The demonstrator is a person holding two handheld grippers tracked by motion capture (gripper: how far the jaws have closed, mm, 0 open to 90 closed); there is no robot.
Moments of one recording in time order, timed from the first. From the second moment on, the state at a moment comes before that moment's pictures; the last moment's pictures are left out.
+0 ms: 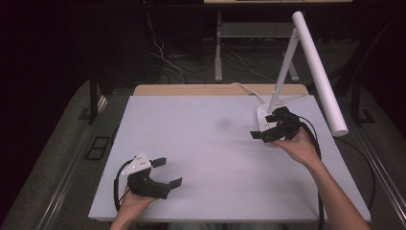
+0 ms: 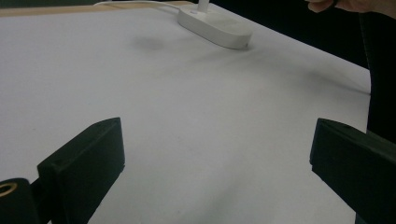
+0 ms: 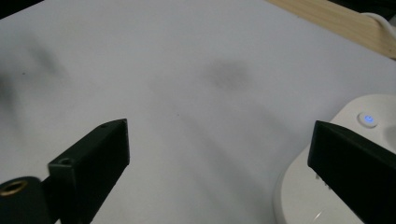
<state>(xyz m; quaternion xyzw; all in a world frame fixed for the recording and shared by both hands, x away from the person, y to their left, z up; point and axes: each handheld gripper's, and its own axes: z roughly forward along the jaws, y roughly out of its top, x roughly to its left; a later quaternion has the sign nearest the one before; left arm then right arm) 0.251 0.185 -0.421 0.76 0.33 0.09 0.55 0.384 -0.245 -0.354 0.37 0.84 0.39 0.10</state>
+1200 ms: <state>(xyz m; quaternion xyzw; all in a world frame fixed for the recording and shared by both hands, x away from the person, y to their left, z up) 0.253 0.186 -0.422 0.77 0.32 0.09 0.54 0.450 -0.242 -0.371 0.39 0.84 0.33 0.17</state>
